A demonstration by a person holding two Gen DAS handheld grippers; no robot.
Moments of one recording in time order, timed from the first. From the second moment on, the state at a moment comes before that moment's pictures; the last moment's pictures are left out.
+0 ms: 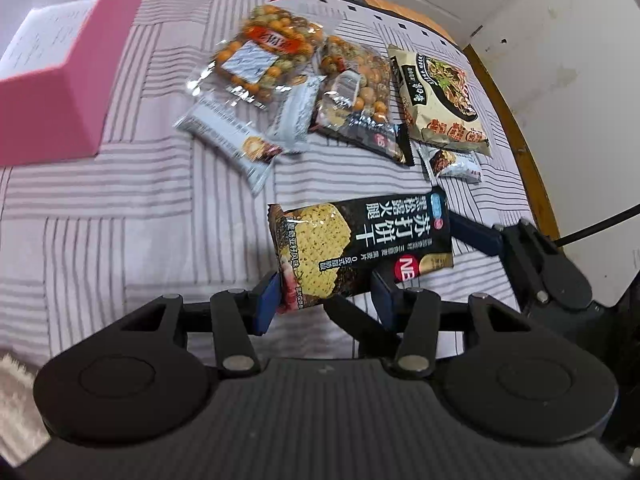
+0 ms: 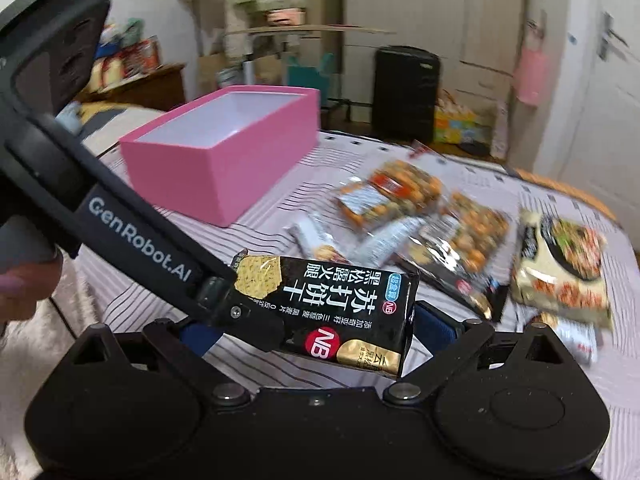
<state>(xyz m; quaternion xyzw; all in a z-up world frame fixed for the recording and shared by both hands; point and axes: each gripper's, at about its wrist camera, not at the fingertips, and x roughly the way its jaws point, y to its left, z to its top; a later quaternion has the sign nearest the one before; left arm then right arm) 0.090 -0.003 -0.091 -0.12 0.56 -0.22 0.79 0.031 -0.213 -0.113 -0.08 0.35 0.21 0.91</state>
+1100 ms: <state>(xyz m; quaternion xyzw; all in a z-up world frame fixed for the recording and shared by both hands) 0.198 0.153 0.014 -0.13 0.50 -0.15 0.84 0.198 -0.094 -0.032 -0.06 0.29 0.37 0.88</state>
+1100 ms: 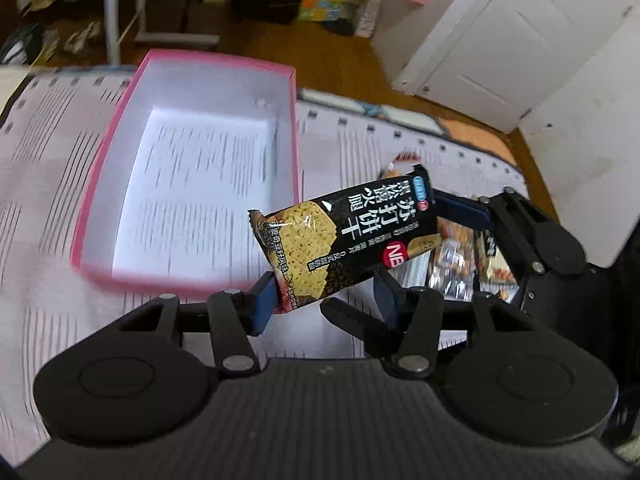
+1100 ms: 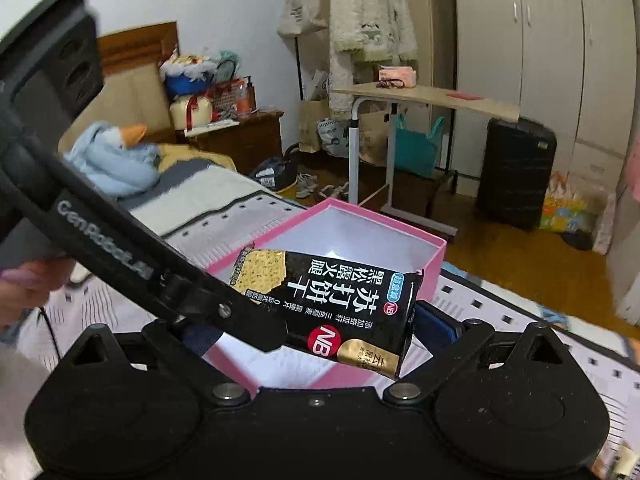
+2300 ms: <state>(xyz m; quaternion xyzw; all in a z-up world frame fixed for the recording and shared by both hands) 0.250 0.186 -0.044 -0.13 0.46 -0.03 0.88 0.204 -0.158 -0.044 -0.13 0.27 0.31 0.90</state>
